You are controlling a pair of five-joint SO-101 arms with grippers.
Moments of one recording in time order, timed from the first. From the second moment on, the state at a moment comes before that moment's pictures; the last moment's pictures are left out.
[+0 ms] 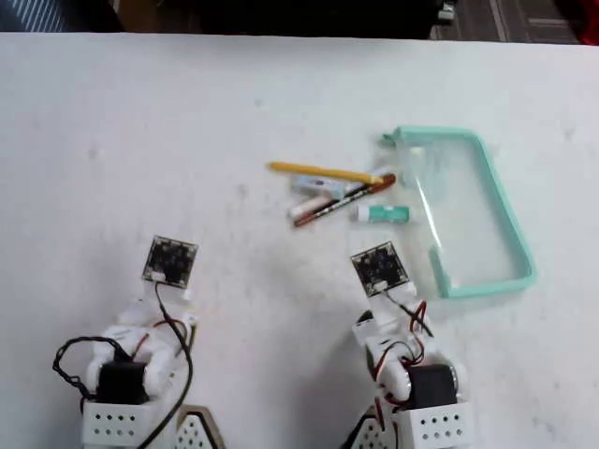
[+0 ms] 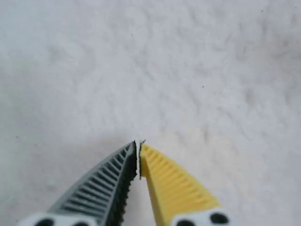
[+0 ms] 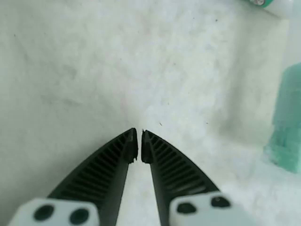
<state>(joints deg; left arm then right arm) -3.6 -104.2 97.1 73.5 -8.4 -11.7 -102.8 96.4 72.3 17.0</state>
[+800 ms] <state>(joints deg) -3.6 -104.2 97.1 72.0 -8.4 -11.7 -102.8 96.4 72.3 17.0</state>
